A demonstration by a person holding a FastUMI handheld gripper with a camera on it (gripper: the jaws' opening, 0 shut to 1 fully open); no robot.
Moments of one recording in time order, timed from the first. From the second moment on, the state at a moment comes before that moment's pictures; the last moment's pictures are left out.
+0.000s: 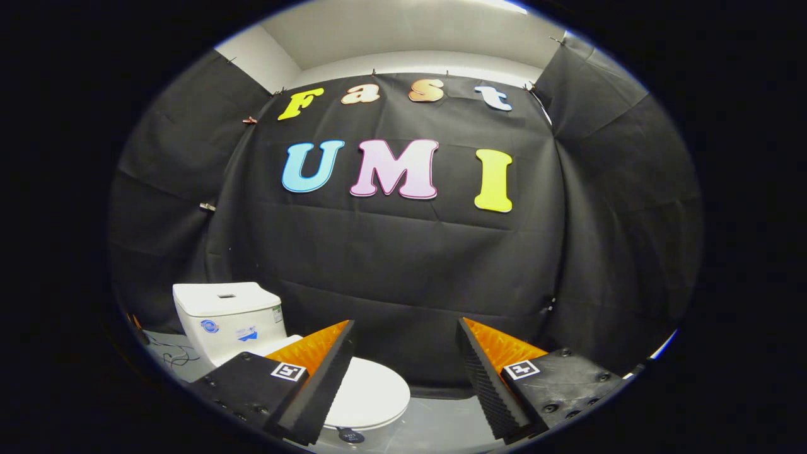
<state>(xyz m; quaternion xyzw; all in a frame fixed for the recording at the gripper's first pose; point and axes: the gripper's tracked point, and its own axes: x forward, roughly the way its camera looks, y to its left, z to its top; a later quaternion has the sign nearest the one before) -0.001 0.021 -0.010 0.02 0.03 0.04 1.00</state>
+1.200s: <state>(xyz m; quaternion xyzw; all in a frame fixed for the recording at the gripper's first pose) -0.065 0.089 -0.323 0.48 0.48 0.03 0.73</state>
